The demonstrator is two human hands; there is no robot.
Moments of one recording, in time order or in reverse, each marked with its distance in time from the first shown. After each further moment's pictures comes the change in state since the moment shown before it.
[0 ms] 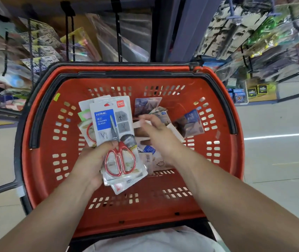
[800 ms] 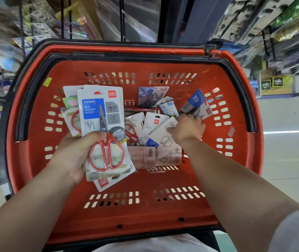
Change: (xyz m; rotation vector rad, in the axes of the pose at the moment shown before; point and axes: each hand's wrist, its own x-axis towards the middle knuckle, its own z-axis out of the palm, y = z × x) left_hand 0.001 0.023 -0.011 0.180 0.130 0.039; right_hand 0.077 0.077 -0.062 -1.167 0.431 0.177
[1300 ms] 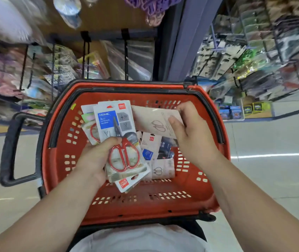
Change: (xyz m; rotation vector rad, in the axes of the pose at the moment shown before) left_hand -0.049 0.014 0.032 -0.144 -0.005 -0.012; right_hand -0.135 0.003 -0.167 0.781 0.197 -0.615
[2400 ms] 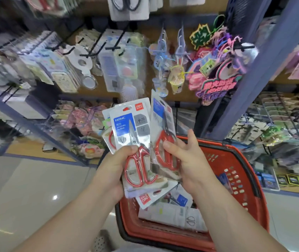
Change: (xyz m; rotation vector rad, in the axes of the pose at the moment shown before) left_hand -0.136 0.098 -0.095 -0.325 -0.263 0.277; right_hand -0.021 -0.191 0.064 1.011 -0.215 0.326
